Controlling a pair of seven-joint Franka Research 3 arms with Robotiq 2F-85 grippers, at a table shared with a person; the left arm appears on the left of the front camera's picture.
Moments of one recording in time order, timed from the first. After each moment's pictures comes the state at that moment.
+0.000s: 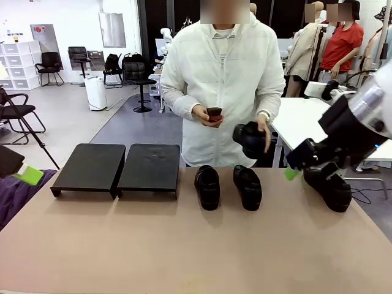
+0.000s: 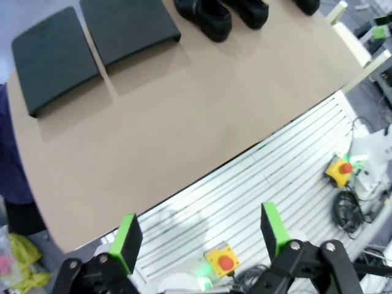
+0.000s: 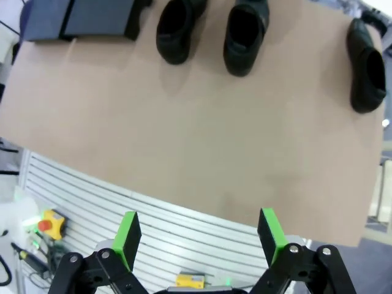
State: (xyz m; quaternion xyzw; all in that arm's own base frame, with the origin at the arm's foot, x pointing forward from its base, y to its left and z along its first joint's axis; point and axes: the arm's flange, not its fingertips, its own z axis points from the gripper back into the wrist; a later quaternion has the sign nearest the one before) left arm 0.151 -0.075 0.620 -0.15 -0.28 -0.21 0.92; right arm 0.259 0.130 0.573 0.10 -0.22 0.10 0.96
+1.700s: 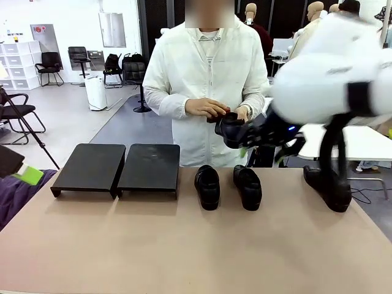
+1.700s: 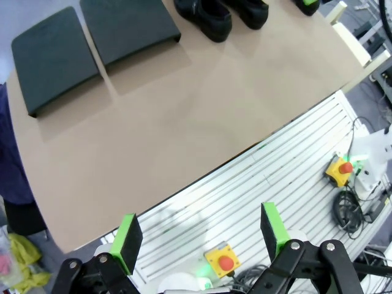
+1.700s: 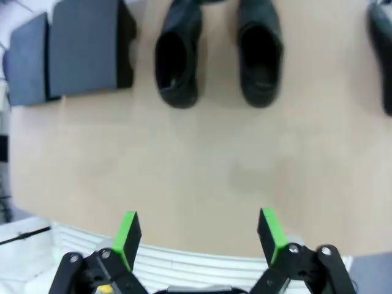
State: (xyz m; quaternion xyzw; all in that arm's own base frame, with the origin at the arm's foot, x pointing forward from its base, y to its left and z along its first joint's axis) left arm 0.151 -0.075 0.620 -0.15 -0.28 -0.21 0.92; right arm 0.376 0.188 0.554 0.13 -0.18 -0.02 0.97
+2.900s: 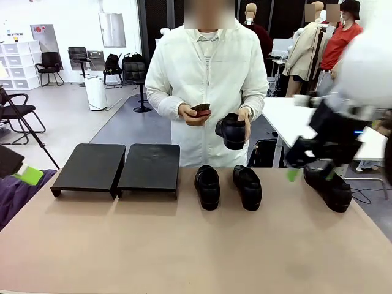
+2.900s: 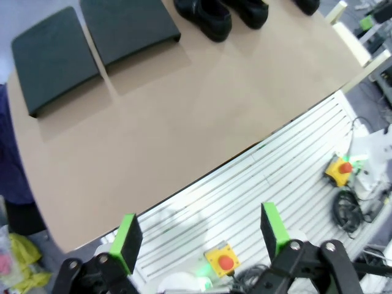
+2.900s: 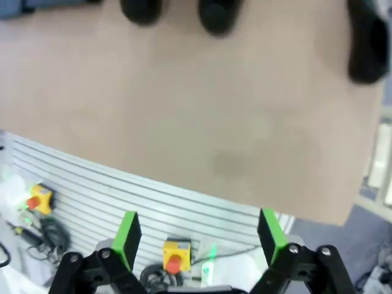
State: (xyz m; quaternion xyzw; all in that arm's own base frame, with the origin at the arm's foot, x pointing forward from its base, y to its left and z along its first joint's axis) left arm 0.151 -0.075 0.620 -0.15 -0.28 -0.21 0.92; right arm 0.330 0.134 0.558 0.06 -0.10 0.11 0.99
